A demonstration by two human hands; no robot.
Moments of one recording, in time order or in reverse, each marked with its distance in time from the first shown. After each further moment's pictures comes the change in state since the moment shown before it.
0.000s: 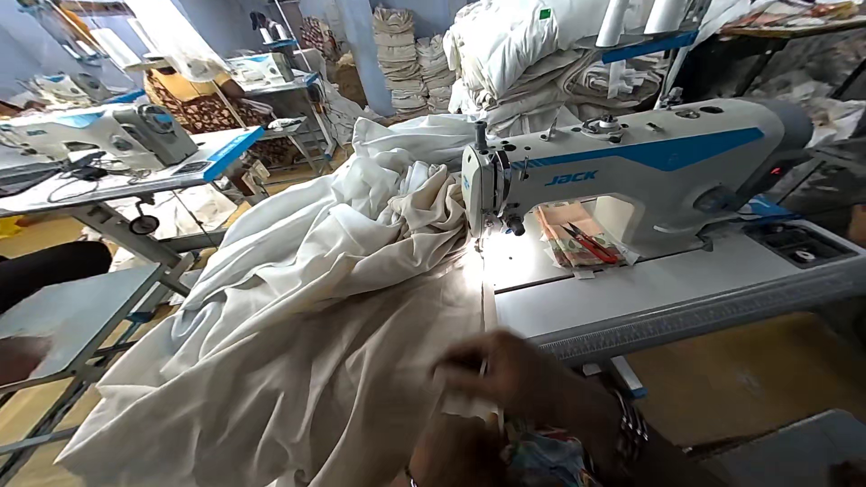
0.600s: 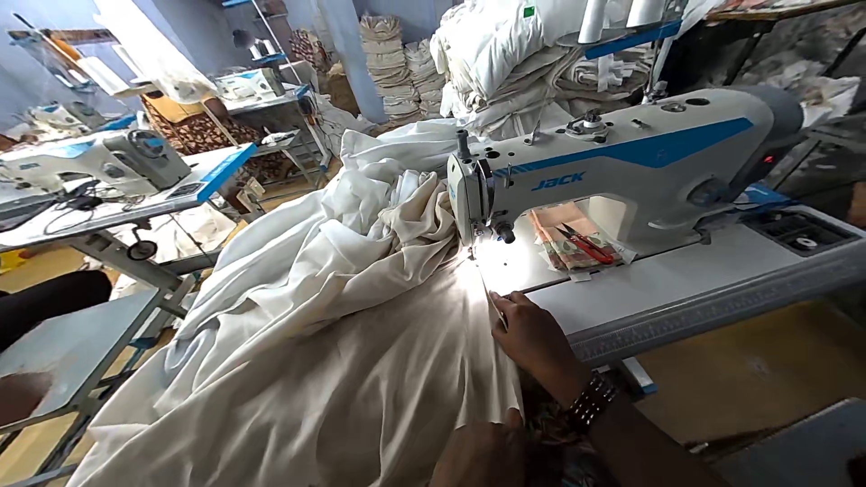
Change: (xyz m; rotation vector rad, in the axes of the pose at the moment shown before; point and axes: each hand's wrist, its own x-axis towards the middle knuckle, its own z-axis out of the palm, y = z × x) left_hand 0.024 0.038 -0.016 0.115 -0.177 -0.133; right_hand 0.034 0.066 -0.013 -0.400 0.265 0.603
